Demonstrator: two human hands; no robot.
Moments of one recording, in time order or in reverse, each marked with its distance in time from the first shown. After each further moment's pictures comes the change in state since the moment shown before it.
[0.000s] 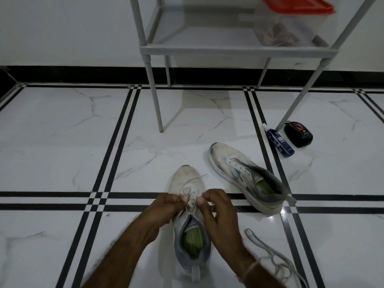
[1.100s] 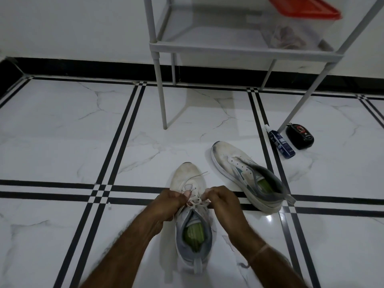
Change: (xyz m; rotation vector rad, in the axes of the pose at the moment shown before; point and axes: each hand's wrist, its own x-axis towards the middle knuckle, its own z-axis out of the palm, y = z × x) left_hand 0.001 0.003 0.007 -0.040 0.094 -0.106; right_hand 0.019 -0.012 -0.014 0.063 -0.087 0.306
